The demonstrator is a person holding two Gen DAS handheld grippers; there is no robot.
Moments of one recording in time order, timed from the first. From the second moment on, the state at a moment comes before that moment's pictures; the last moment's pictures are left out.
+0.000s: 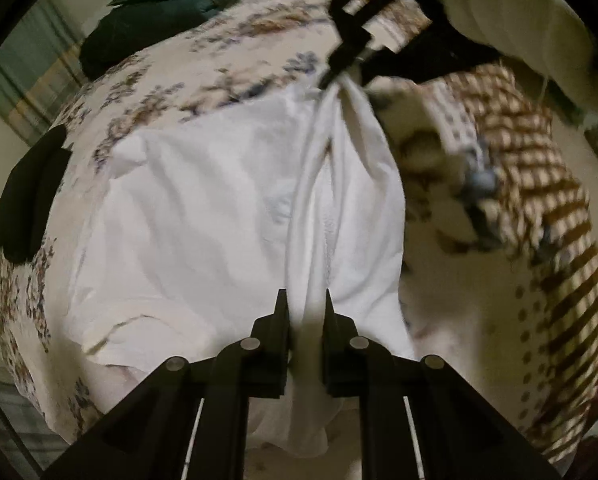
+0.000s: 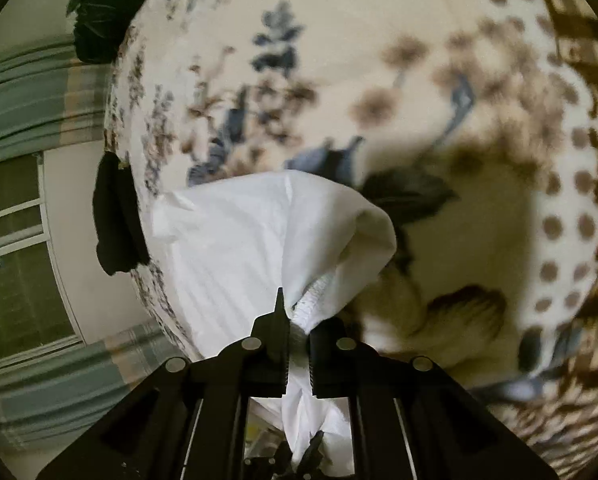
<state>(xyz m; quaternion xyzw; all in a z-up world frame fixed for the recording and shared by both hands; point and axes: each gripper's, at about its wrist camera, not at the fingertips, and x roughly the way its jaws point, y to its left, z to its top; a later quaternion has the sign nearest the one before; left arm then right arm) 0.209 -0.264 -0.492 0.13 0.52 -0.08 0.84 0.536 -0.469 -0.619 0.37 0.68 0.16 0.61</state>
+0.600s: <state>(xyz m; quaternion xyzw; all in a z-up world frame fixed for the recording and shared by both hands) 0.275 -0.042 -0.472 -0.07 0.53 0.01 0.84 0.624 -0.230 -0.558 0.29 0.70 0.17 0.63</state>
